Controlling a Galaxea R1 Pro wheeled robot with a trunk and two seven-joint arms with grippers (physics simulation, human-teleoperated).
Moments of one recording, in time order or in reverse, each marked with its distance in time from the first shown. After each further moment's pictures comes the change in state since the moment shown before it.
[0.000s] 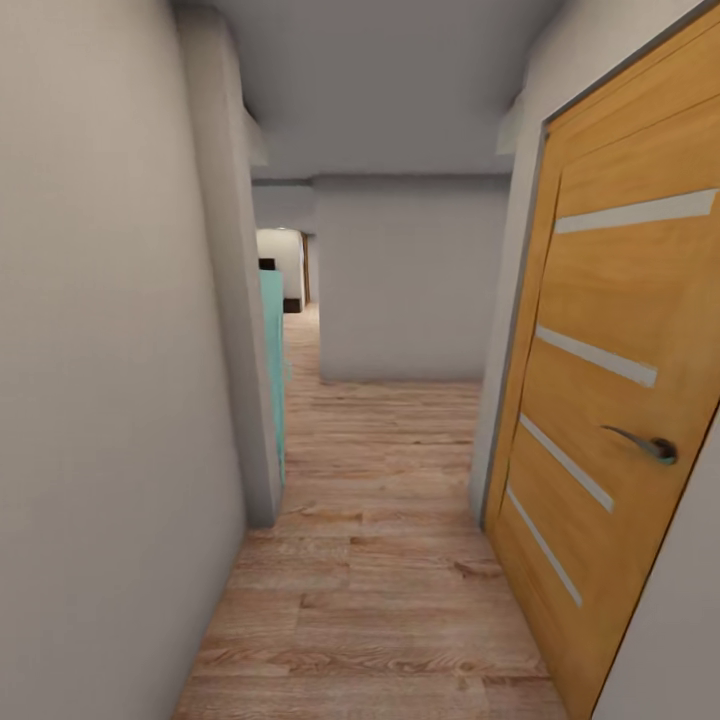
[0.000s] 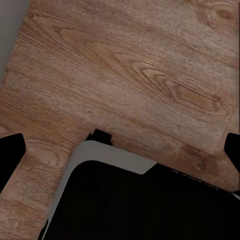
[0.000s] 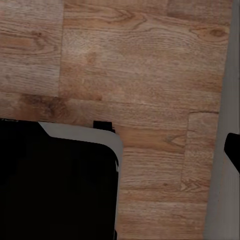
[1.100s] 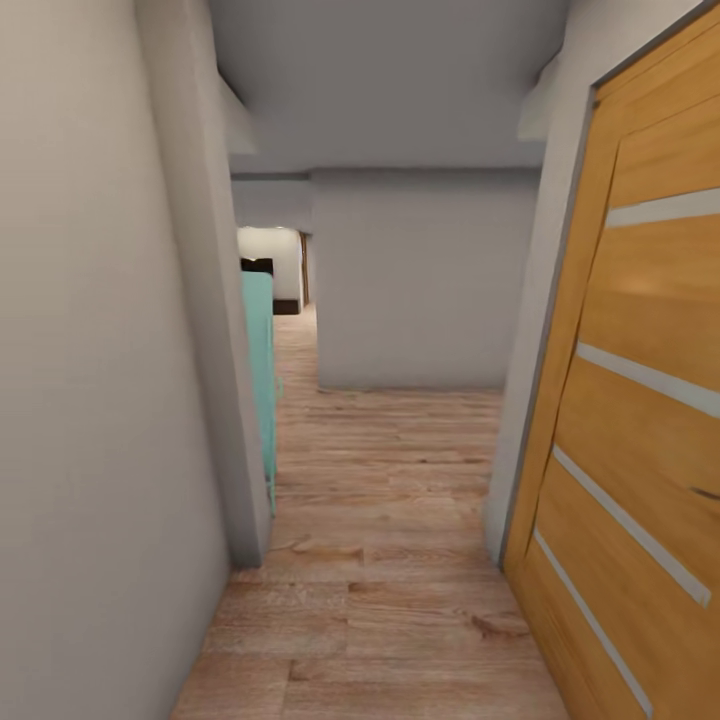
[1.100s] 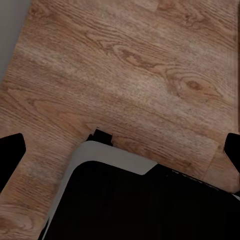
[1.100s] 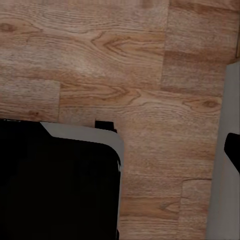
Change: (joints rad) left arm 0.000 -0.001 0.000 0.000 0.001 -0.003 0.005; right arm 0.000 0.004 -0.002 0.000 -0.003 0.001 -0.001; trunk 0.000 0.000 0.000
